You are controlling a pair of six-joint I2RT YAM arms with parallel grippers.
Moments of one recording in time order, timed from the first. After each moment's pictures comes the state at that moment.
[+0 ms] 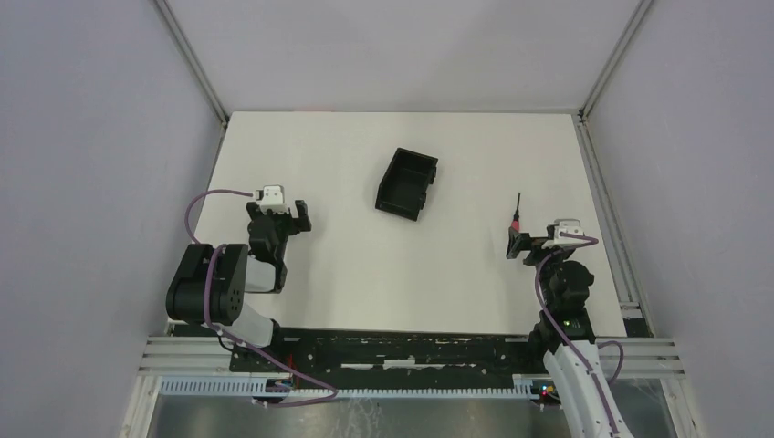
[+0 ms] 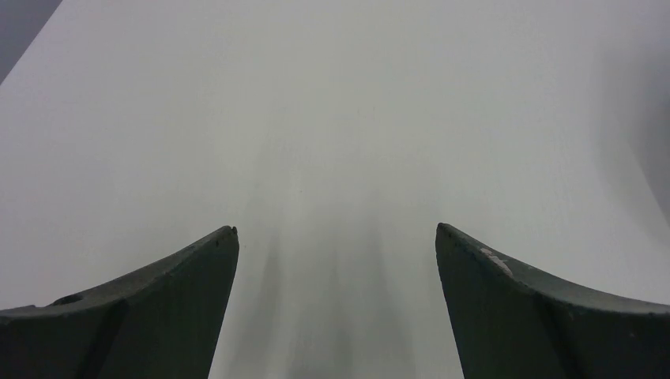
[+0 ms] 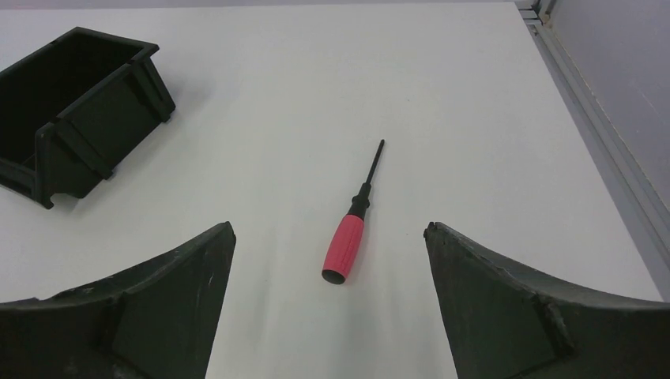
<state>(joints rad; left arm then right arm) -0.01 1.55 0.24 1.15 -0.04 -0.02 0.04 0.30 0.04 0.22 -0.01 0.05</state>
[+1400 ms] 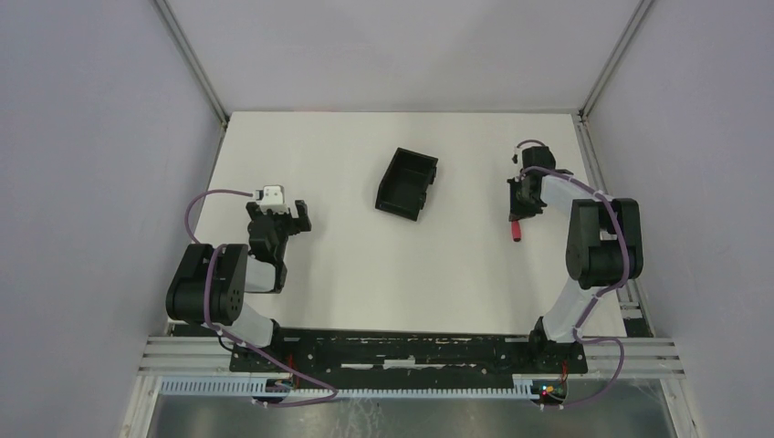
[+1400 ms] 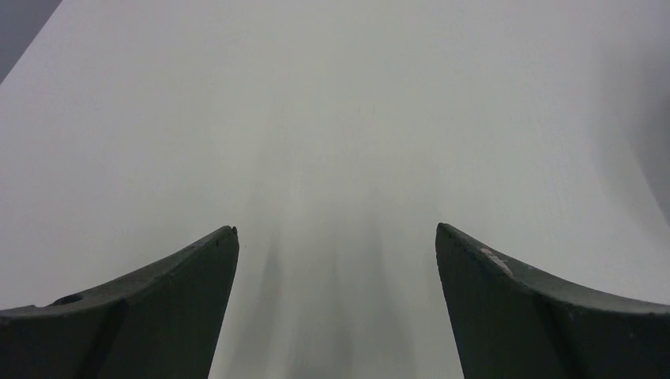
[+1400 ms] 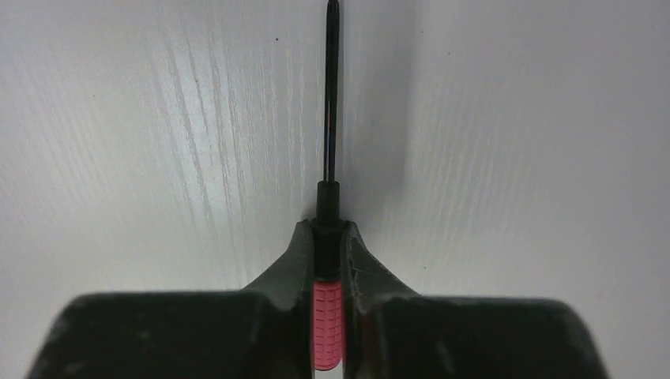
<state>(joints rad) -0.01 1.55 0.24 1.15 -0.04 -0.01 0.01 1.80 1.10 -0.45 0.01 0.03</state>
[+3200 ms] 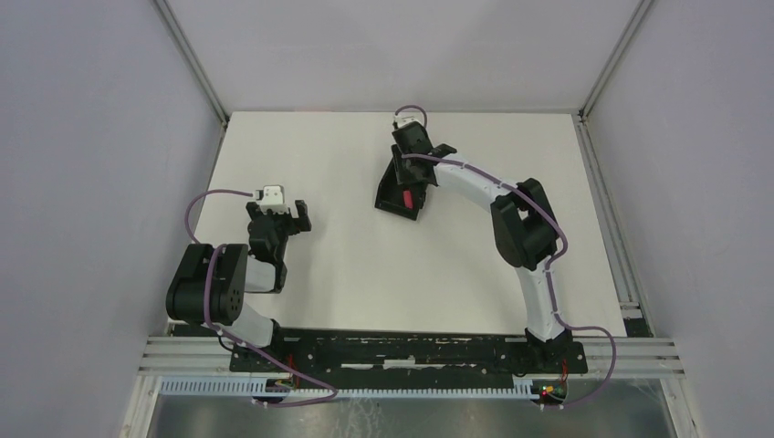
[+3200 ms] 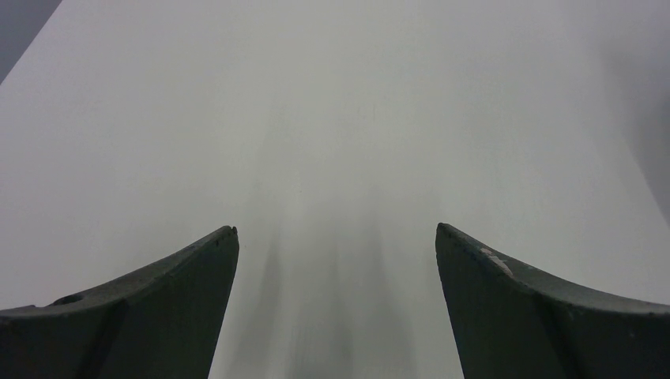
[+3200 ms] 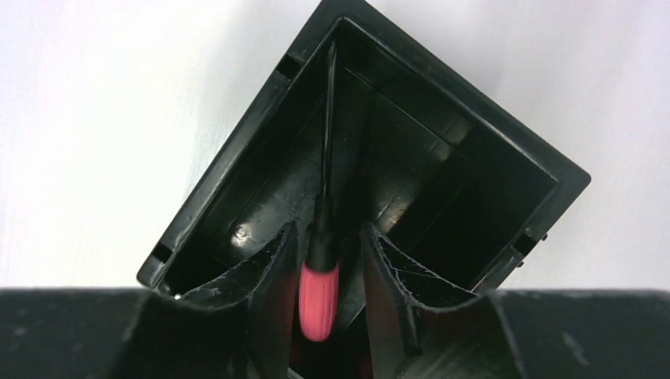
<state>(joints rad) -0.01 1.55 0.24 1.15 -0.04 -0.02 0.60 2.16 1.75 -0.42 0.22 0.28</state>
